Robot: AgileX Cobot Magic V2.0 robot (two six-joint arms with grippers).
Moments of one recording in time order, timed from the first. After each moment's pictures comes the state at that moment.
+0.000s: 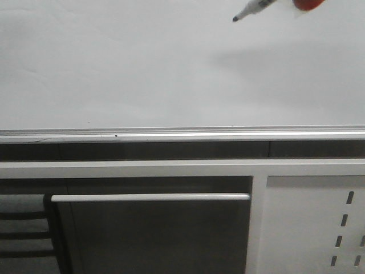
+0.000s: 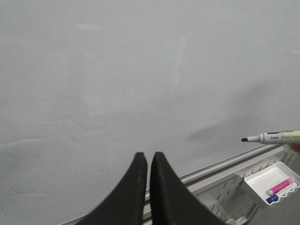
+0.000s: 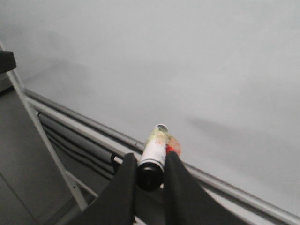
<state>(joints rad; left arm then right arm) -0.51 0.72 -0.59 -1.04 0.17 0.88 0.38 0.58 -0.59 0.81 0.36 -0.72</state>
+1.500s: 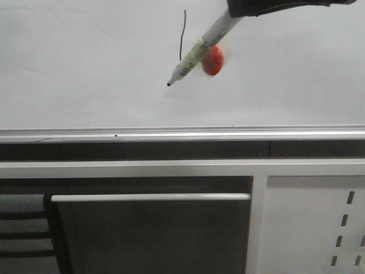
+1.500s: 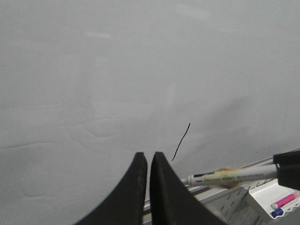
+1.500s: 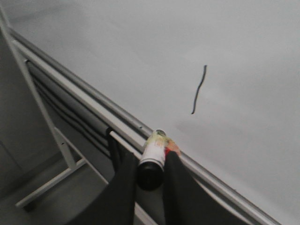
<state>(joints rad) -0.51 0.72 -0.59 -1.07 0.13 0.88 0.68 0.99 -0.64 0.77 0.06 -0.84</state>
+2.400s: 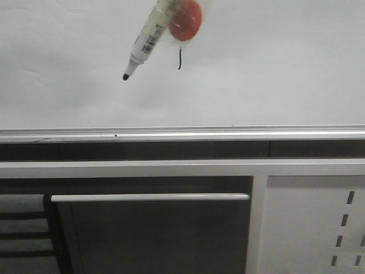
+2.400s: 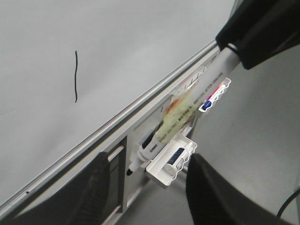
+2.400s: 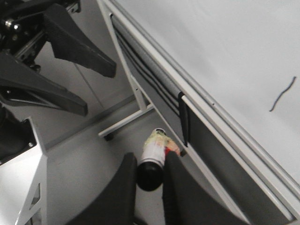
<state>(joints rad) -0.54 0.91 -0.68 -1.09 0.54 1.16 0.48 1.11 -1.09 0.74 0.84 -0.78</state>
